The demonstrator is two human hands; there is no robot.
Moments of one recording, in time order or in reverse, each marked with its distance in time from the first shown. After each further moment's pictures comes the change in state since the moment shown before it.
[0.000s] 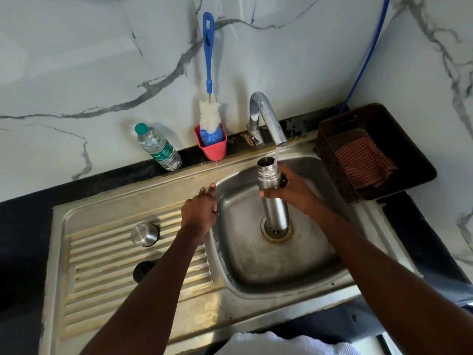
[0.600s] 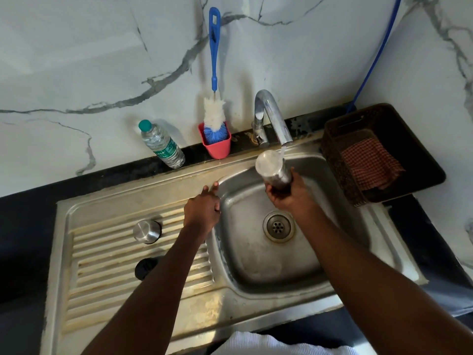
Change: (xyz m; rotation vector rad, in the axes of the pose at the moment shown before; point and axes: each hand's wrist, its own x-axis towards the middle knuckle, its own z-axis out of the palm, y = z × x) left_hand -0.001 -0.001 0.000 -0.035 -0.012 0.005; right_hand 0.035 0.008 0.030 1.251 0.281 0.706
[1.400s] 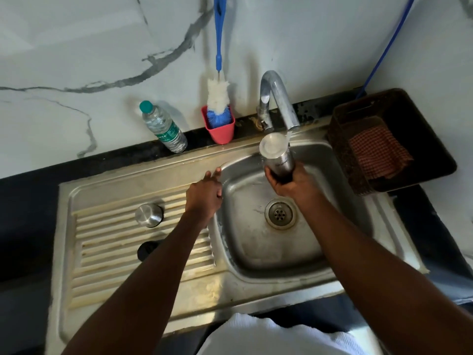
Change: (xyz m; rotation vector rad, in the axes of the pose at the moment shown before) left_hand -0.002 -0.002 -0.001 0.012 -0.006 0.005; right_hand -0.006 0.003 0.011 0.004 0.014 0.021
